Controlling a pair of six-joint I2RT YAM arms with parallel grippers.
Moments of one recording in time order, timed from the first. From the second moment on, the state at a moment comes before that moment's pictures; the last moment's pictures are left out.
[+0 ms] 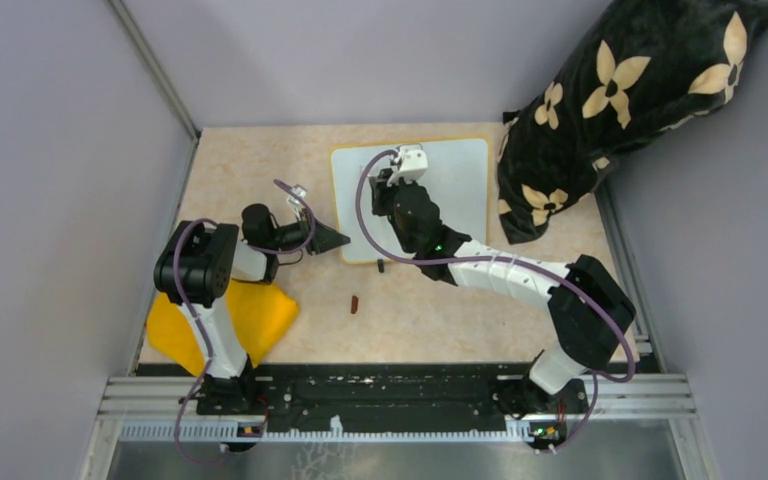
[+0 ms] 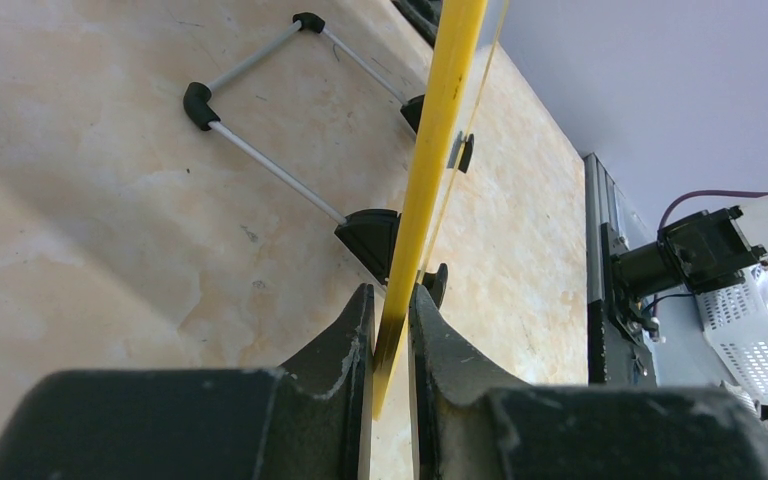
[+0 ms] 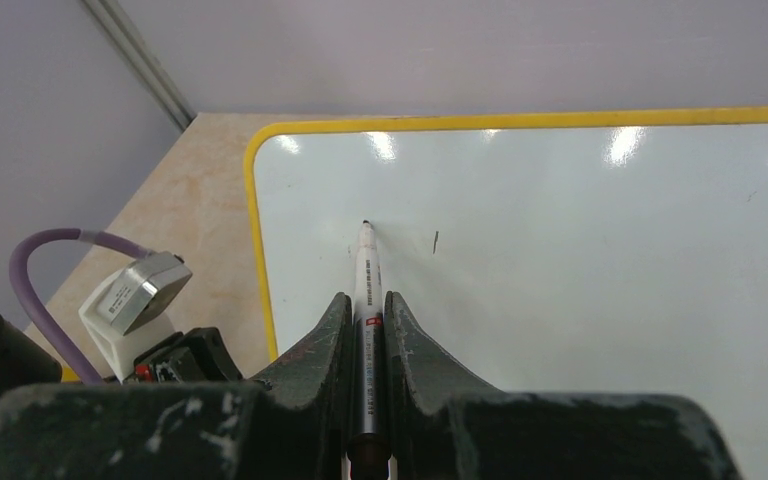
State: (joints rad) left arm -0.13 1.93 0.63 1.16 1.06 -0.58; right arm 0.88 1.56 1.05 0.49 0.53 0.25
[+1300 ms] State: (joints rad) left arm -0.13 1.93 0.63 1.16 1.05 -0.58; right arm 0.84 1.50 1.00 0.49 0.52 0.29
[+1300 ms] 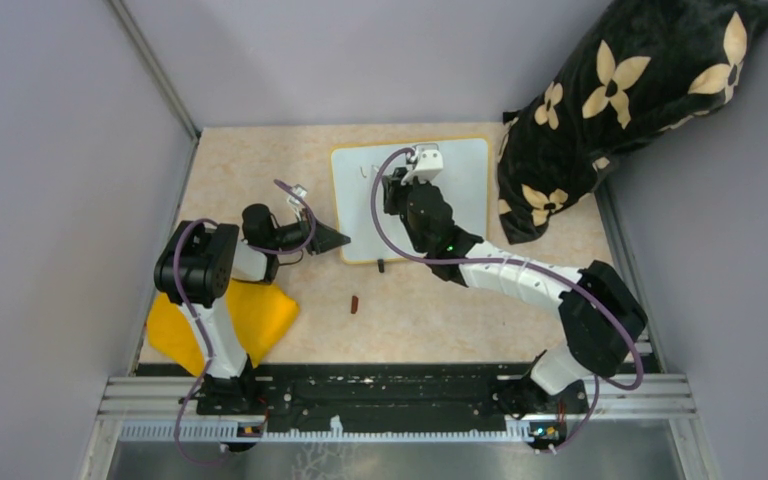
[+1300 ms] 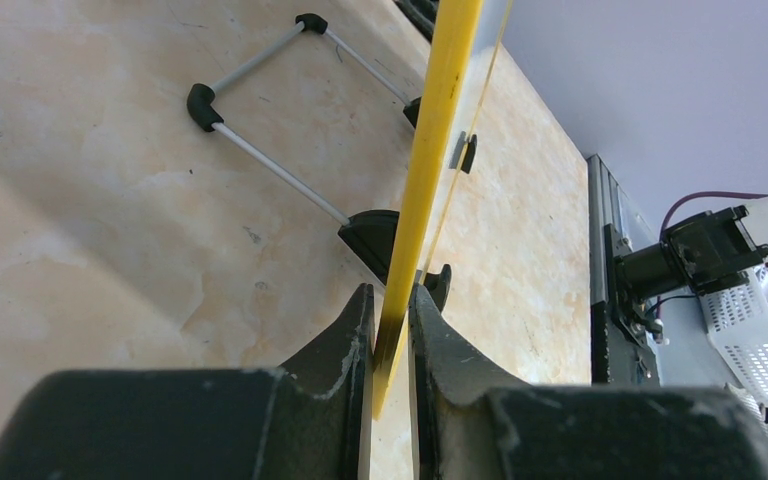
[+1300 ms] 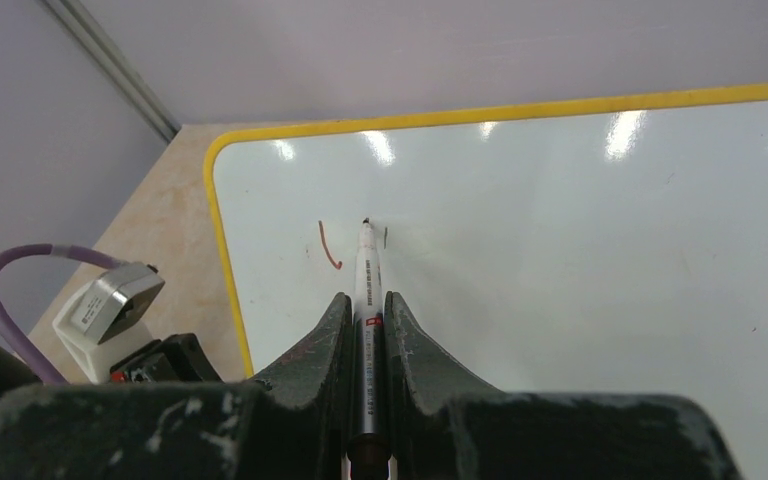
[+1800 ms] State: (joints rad) left arm -0.13 1.93 0.63 1.15 1.05 -0.58; right arm 0.84 1.51 0.99 0.46 0.46 0.34
